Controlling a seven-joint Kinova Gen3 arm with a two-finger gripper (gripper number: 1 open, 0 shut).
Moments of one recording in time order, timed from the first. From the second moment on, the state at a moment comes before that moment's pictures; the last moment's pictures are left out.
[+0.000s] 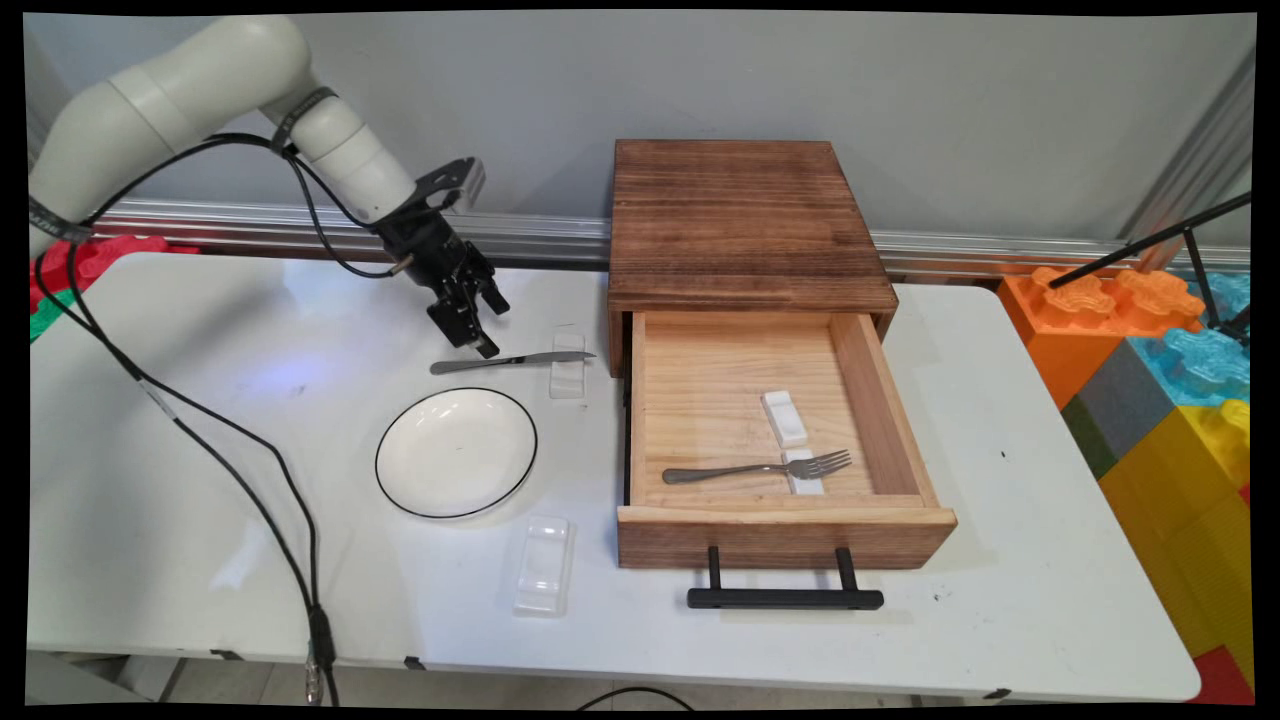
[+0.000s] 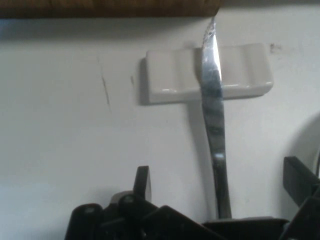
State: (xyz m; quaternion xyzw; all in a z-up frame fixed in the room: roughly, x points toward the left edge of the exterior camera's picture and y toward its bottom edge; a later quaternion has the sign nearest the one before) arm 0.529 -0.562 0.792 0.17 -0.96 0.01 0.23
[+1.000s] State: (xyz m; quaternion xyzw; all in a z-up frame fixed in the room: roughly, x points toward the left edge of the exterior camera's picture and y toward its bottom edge) arm 0.510 -0.571 0.765 0.16 -0.96 0.01 0.21
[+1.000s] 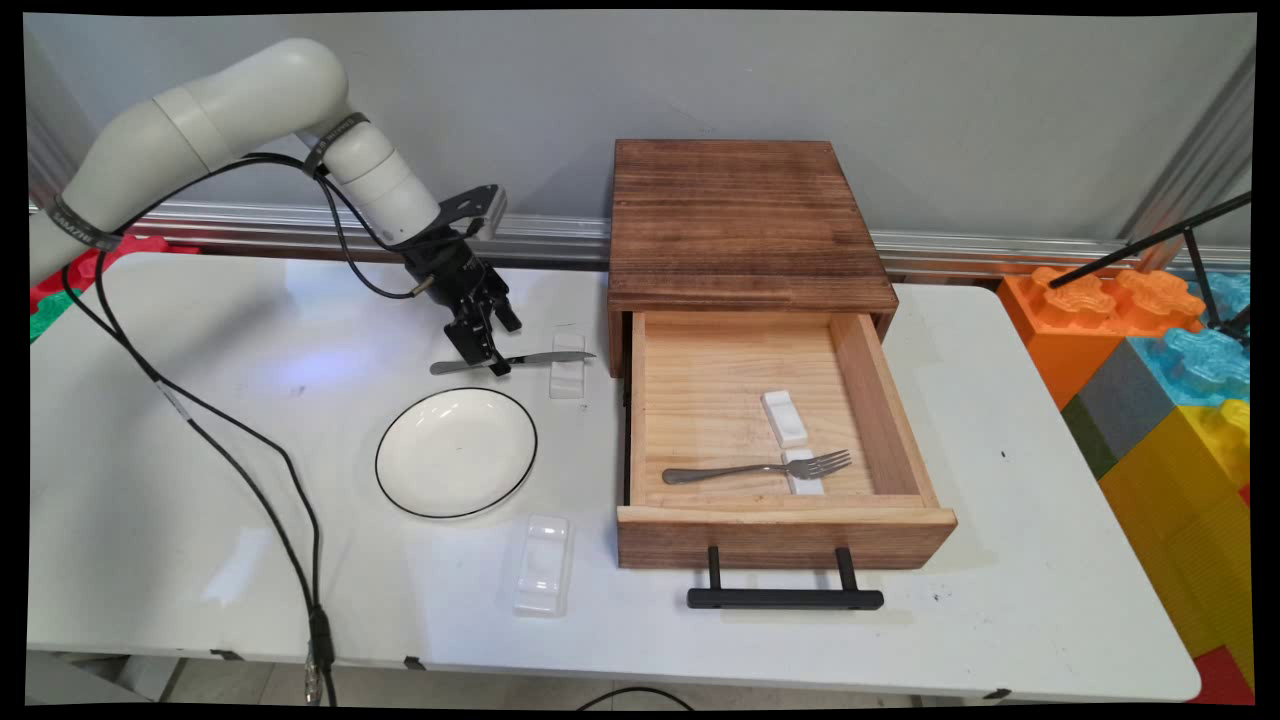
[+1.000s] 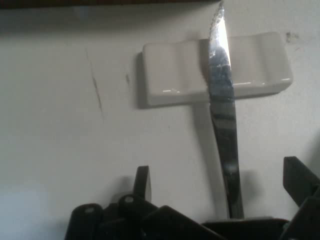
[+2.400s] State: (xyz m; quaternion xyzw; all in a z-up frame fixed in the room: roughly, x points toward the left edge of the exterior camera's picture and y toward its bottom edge) arm 0.506 -0.561 0.767 0.14 -0.97 0.01 0.20
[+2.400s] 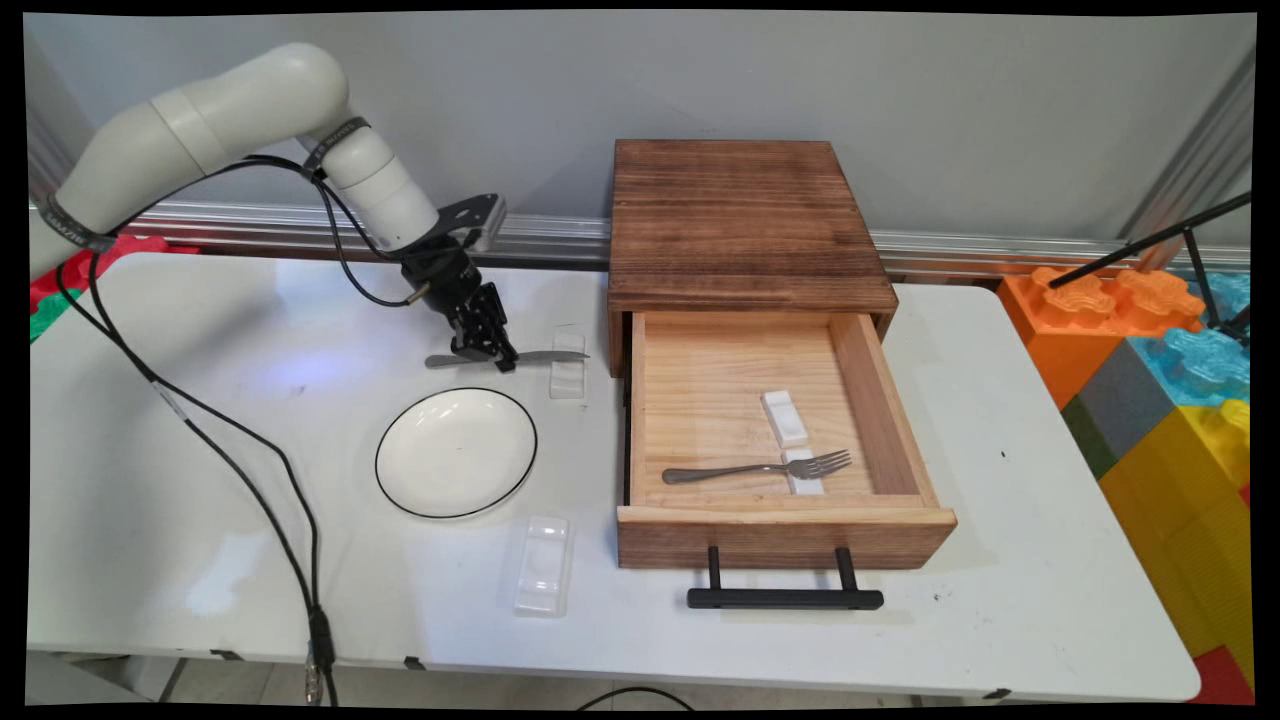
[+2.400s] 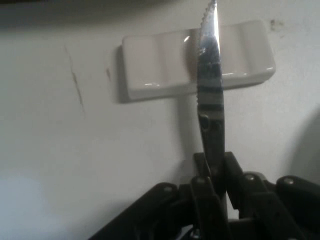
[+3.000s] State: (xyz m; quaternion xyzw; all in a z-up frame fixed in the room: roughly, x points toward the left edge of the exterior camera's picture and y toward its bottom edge) arm 0.513 -0.551 0.823 0.16 -0.97 0.00 0.20
